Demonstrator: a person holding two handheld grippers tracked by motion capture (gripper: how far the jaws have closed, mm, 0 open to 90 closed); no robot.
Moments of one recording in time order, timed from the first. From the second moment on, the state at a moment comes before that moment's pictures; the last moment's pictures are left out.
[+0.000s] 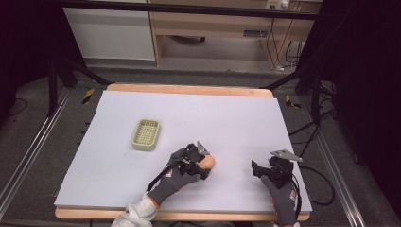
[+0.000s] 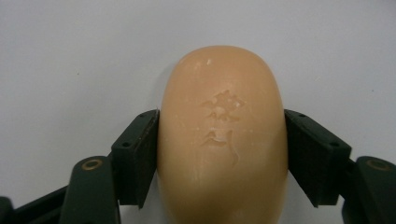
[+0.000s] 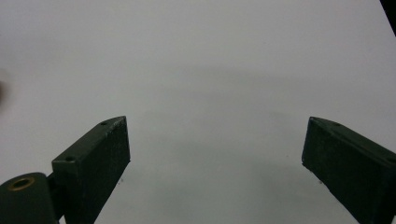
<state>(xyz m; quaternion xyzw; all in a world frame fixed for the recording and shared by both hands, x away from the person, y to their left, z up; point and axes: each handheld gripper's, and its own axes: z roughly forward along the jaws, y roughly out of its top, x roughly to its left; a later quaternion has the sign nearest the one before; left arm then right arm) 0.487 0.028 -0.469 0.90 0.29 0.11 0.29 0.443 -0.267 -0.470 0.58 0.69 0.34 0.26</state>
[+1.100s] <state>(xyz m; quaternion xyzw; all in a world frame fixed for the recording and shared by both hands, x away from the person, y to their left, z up) 0.477 0.053 -0.444 0.89 0.30 0.13 0.32 0.442 -0.268 -0.470 0.58 0.69 0.34 0.26</state>
